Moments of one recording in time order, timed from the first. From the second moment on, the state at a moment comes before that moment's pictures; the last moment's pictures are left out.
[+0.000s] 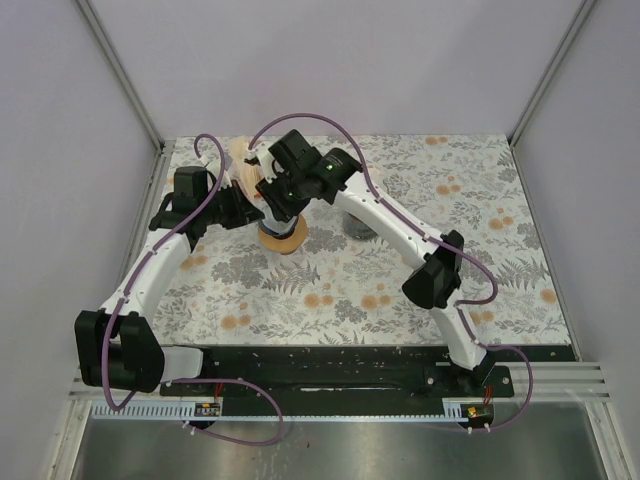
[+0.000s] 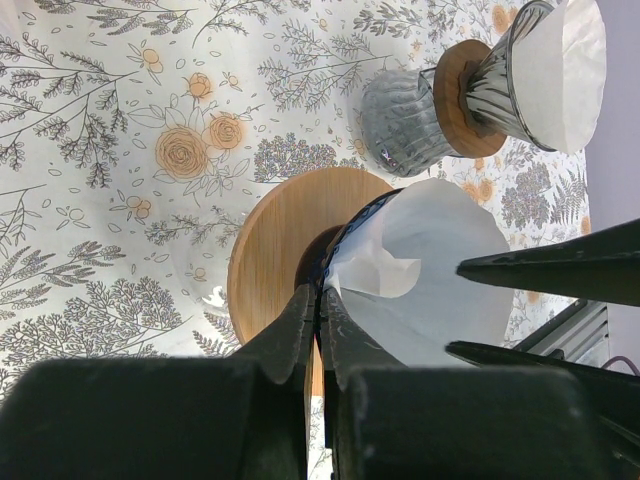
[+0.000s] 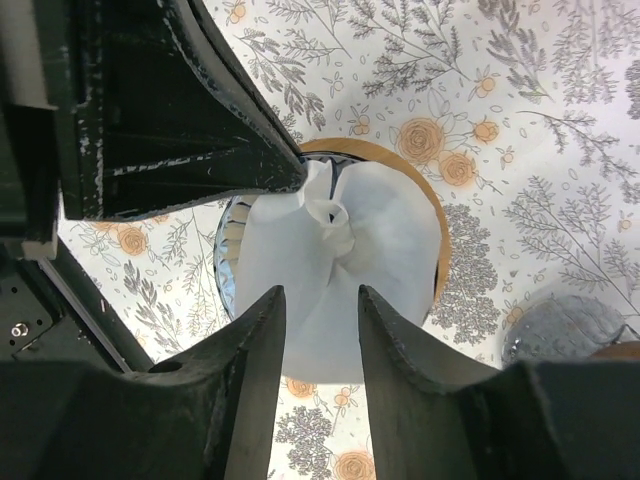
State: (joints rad) left arm -0.10 1.29 1.03 -0.39 0.50 -0.41; right arm 0.88 2.23 2.46 -1.06 -0.12 -0.02
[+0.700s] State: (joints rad) left arm -0.10 1.29 1.10 -0.47 0.49 -0.39; right arm 0.86 2.10 2.25 -0.96 0.04 -0.02
